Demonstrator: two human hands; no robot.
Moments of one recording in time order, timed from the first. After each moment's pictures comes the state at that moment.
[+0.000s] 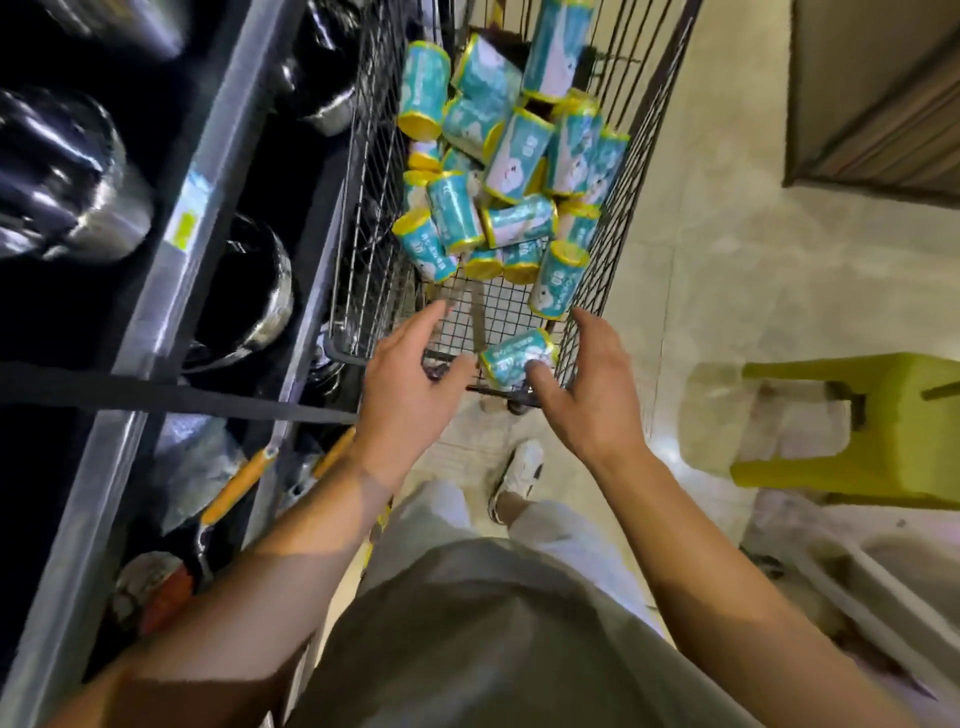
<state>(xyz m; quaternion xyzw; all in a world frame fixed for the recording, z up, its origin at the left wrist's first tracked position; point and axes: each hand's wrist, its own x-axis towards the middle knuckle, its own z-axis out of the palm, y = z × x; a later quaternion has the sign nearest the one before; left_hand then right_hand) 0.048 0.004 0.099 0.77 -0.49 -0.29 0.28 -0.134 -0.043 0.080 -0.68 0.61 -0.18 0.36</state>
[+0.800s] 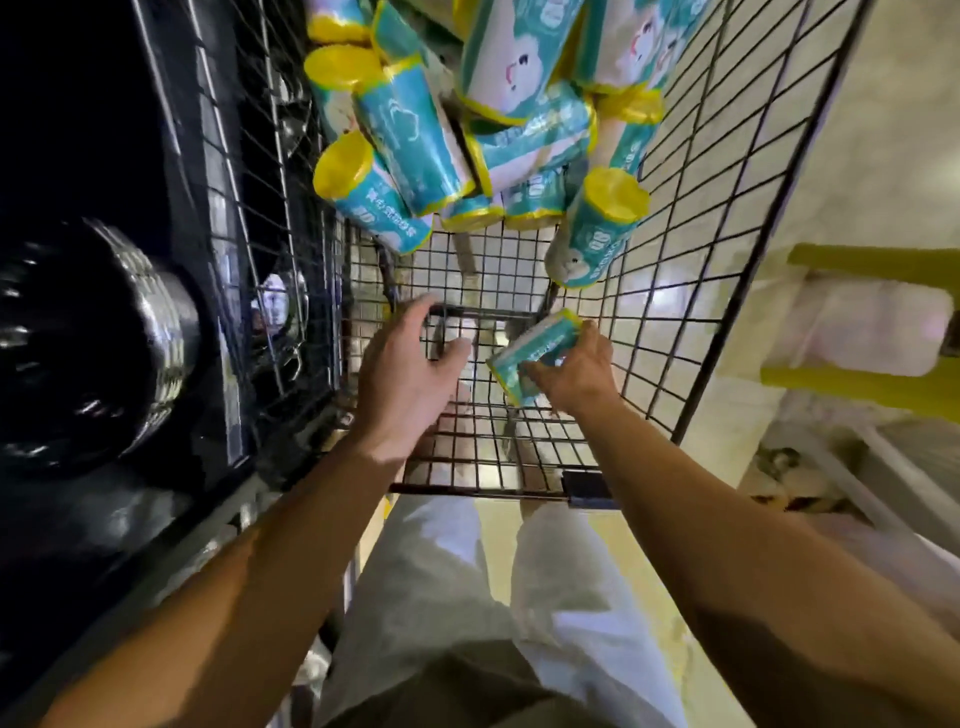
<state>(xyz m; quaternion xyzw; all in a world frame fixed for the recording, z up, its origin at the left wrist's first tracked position) 0.117 -0.141 -0.096 0.78 -0.42 -0.45 0.11 -0.065 -0.168 -0.139 -0.39 0.75 0.12 0.52</state>
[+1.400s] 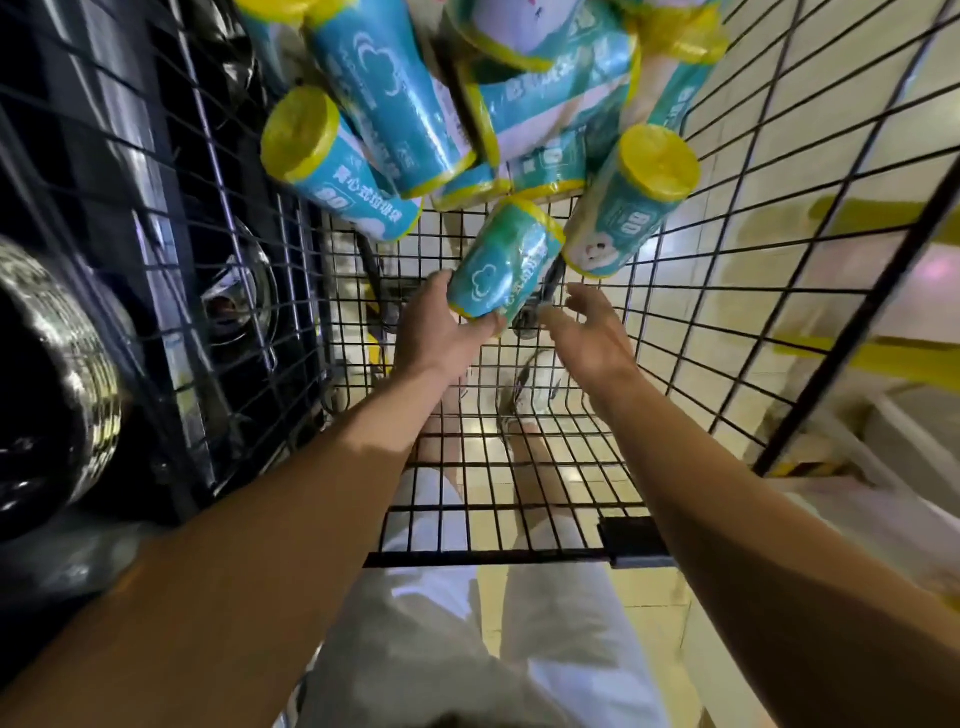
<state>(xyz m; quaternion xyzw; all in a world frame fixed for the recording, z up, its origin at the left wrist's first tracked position) 0.104 -0.187 -0.216 0.76 -0.36 -0.53 0.07 -0.054 -0.198 -0.186 -0.29 0.78 0.00 0.55</state>
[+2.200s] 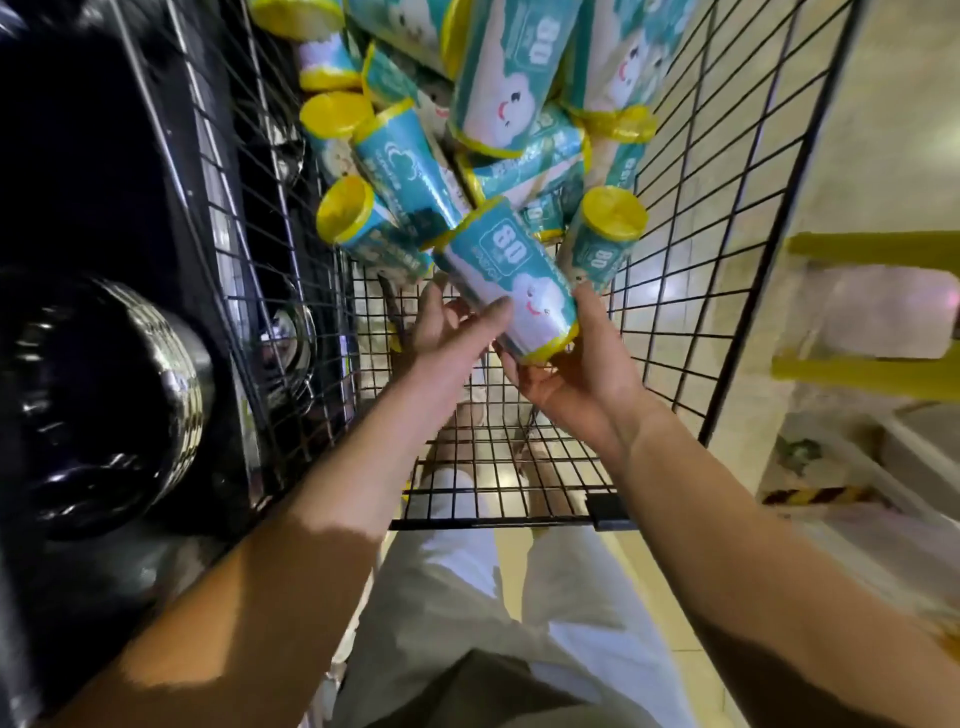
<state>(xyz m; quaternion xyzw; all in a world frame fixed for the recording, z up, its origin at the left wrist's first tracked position) 0.104 -0.198 -0.089 0.62 -0.13 -0.69 0.34 -0.034 -0.203 -0.092 0.12 0.59 -0.29 0.75</state>
